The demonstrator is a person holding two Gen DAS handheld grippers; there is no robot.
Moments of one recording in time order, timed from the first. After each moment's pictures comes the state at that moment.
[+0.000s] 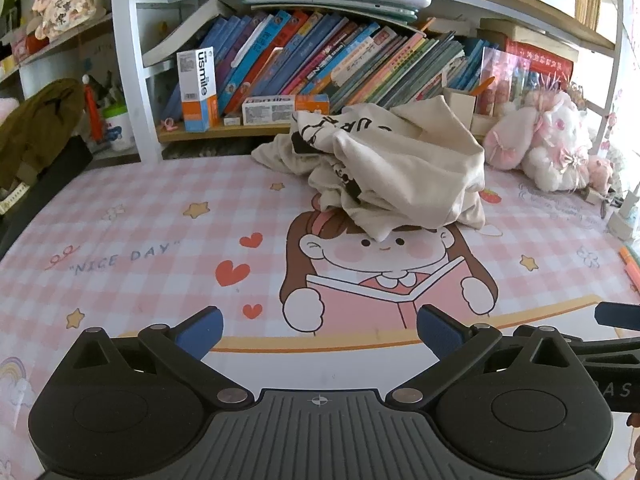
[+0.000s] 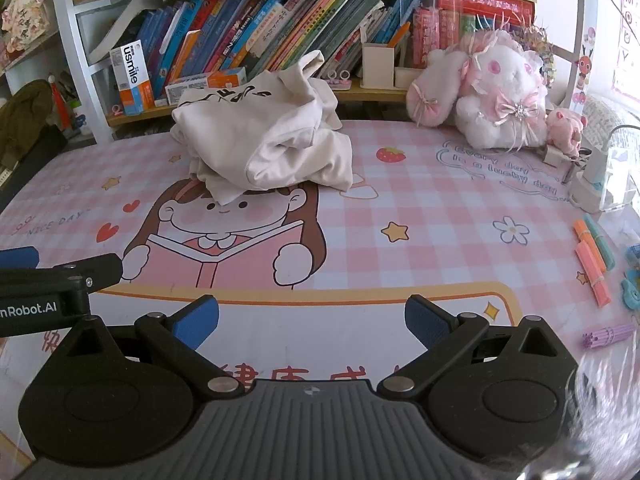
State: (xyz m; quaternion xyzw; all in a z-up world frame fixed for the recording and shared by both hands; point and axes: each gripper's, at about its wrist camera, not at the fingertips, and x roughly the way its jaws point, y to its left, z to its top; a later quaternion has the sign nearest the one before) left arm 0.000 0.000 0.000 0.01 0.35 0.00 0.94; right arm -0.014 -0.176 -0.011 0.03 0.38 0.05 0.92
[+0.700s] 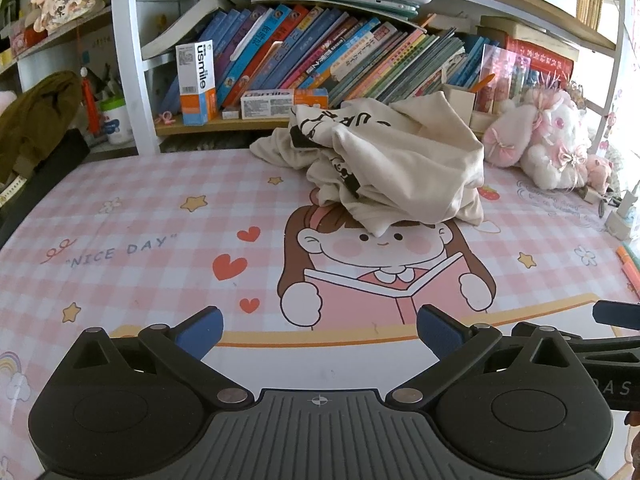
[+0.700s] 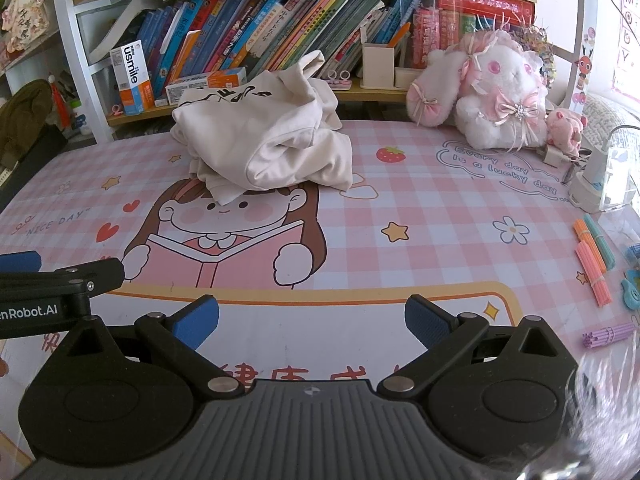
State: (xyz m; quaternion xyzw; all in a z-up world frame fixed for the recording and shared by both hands) left arm 0.001 0.002 -0.001 0.00 0.36 -0.01 0.93; right arm -0.014 -0.175 -0.011 0.03 0.38 0.05 0.92
